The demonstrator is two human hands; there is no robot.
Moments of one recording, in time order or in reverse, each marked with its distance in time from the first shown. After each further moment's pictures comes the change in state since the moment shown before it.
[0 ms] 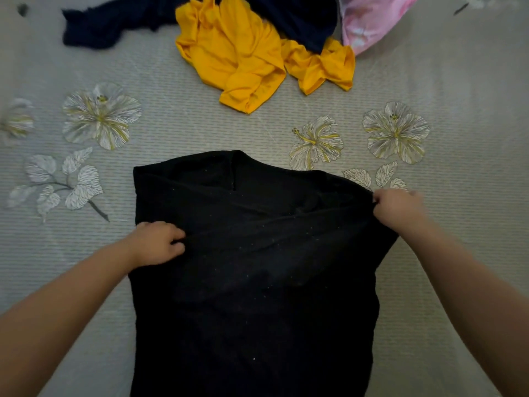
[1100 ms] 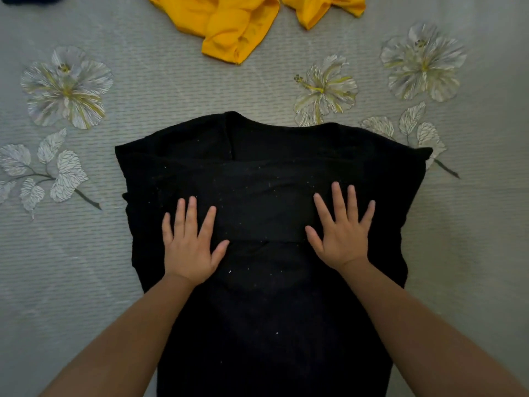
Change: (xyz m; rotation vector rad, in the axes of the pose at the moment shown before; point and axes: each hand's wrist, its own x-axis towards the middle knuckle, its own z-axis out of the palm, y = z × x) left_hand 0.011 0.034 0.085 0.088 0.442 -0.012; right_hand -0.077 -0.094 0.118 0.107 0.289 -0.234
